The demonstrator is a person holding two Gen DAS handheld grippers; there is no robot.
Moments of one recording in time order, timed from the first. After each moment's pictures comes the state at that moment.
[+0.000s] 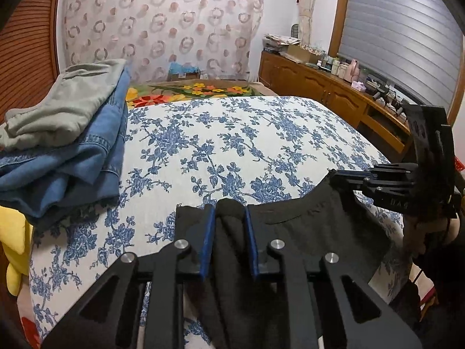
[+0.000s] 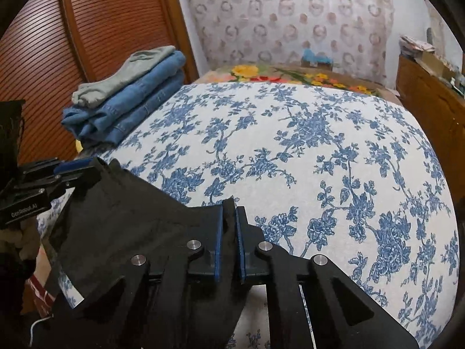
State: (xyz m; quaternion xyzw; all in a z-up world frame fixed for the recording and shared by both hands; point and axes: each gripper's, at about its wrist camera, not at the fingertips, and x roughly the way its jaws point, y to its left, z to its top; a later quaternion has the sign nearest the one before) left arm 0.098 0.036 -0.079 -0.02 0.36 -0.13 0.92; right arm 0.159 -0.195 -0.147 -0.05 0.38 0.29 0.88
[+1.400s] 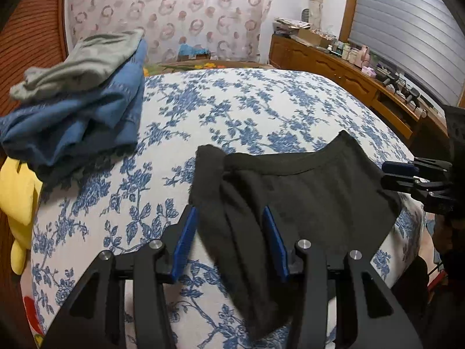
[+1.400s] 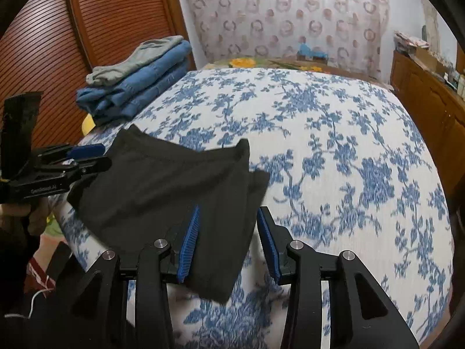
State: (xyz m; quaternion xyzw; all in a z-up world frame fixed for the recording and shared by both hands) left arm 0.071 0.052 -0.108 -0.02 0.41 -0.10 0.91; right arm 0.096 -0.217 -0.149 -0.05 0.39 0.28 0.88
